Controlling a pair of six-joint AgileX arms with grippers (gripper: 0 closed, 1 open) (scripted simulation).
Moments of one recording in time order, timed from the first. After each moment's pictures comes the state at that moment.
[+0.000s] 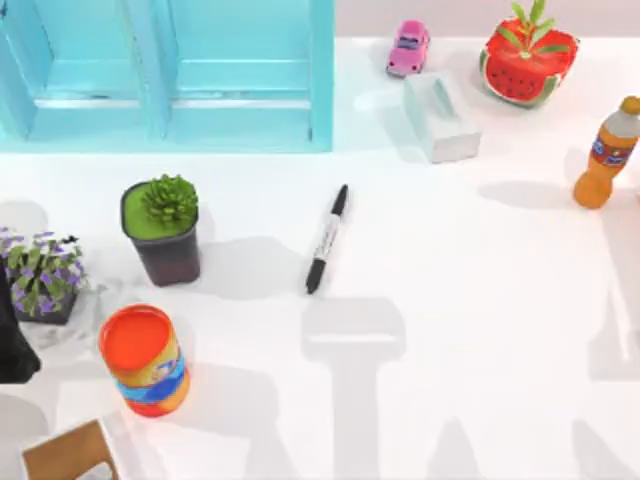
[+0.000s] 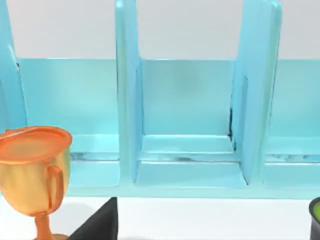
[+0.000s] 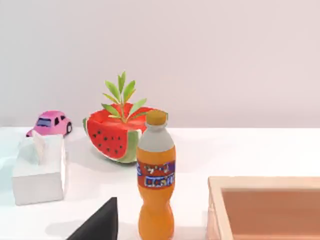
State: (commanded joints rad) left arm 0.00 0.00 0.00 0.00 0.00 0.00; right arm 0.00 0.00 0.00 0.00 0.00 0.00
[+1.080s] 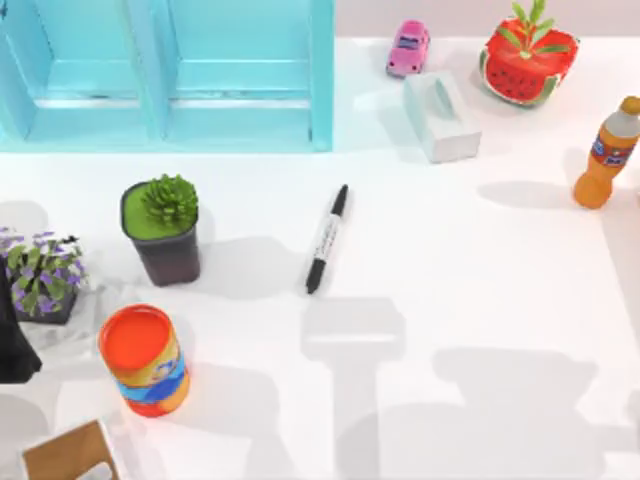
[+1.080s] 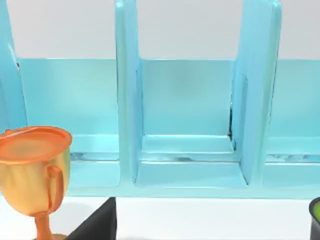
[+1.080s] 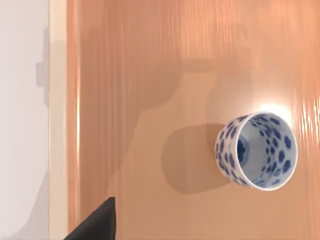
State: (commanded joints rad) left arm 0.00 0.00 0.00 0.00 0.00 0.00; right arm -0.32 1.24 1.04 -0.87 0.00 -0.31
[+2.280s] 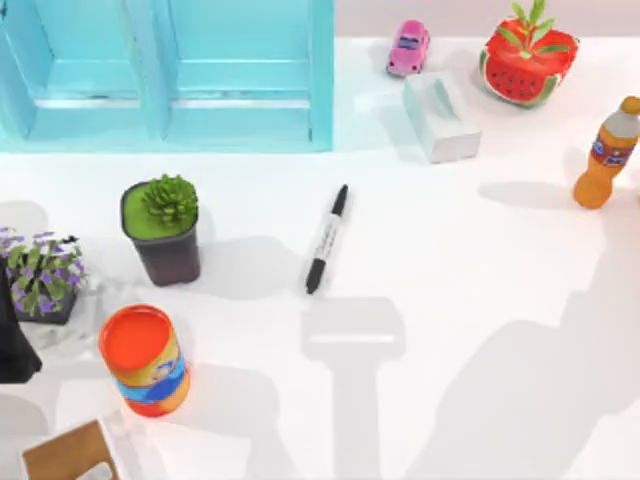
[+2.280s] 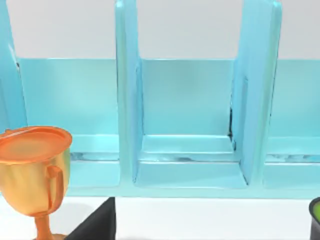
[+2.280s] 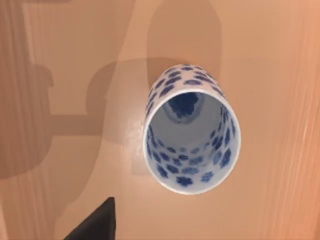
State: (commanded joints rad) left arm 0.00 0.00 0.00 0.00 0.00 0.00; right arm -0.49 1.90 1.58 -1.26 0.00 -0.48
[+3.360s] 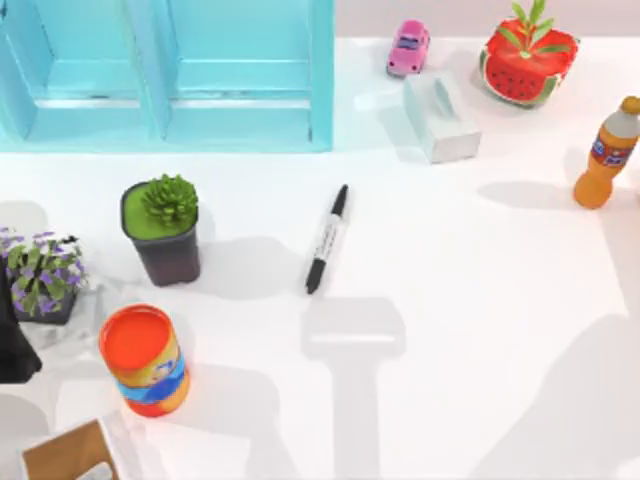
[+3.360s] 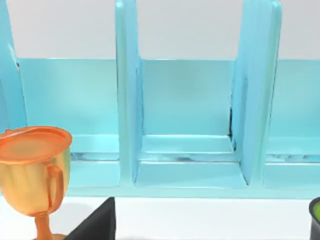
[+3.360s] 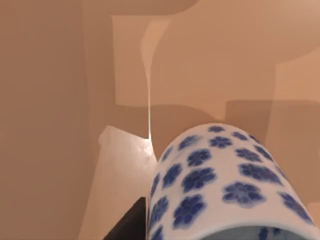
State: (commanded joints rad) left arm 0.00 0.00 0.00 0.00 0.00 0.00; right arm -0.49 1.96 1.33 -0.95 0.00 -0.48
